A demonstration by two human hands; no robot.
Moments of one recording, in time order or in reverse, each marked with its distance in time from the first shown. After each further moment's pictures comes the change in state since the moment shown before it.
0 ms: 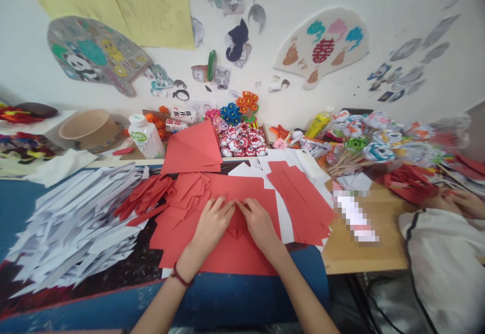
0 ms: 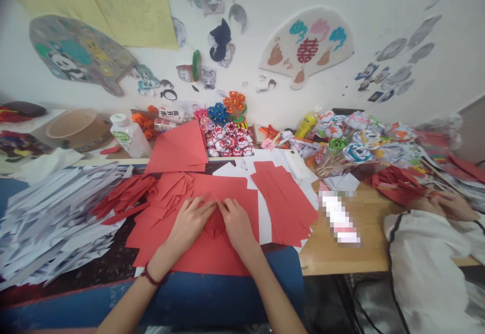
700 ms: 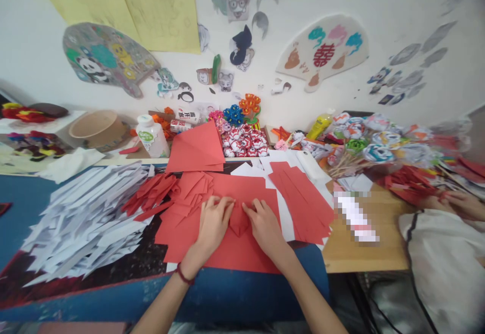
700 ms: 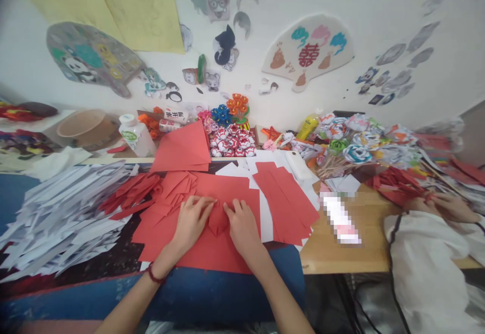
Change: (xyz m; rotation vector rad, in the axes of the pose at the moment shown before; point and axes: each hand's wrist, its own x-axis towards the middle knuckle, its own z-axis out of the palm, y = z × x) left_hand -0.001 0.010 -0.008 -0.275 0.010 -0.430; right_hand -0.012 -0.008 -0.021 -0.125 -0.082 0.053
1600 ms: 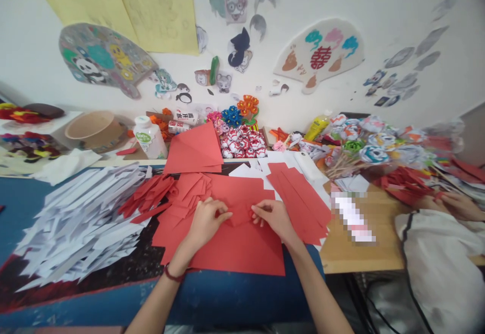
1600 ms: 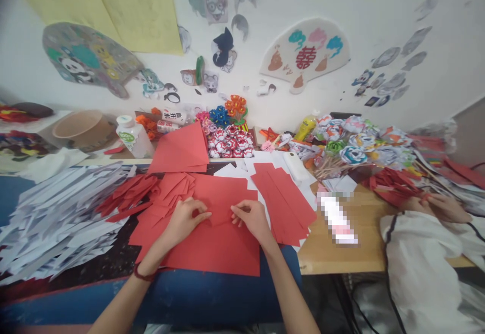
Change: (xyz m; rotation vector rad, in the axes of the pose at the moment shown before) left_hand 0.010 -0.022 -0.011 -0.296 -0.218 -0.046; right_hand 0.008 0.043 -0.003 1.213 -0.079 0.471
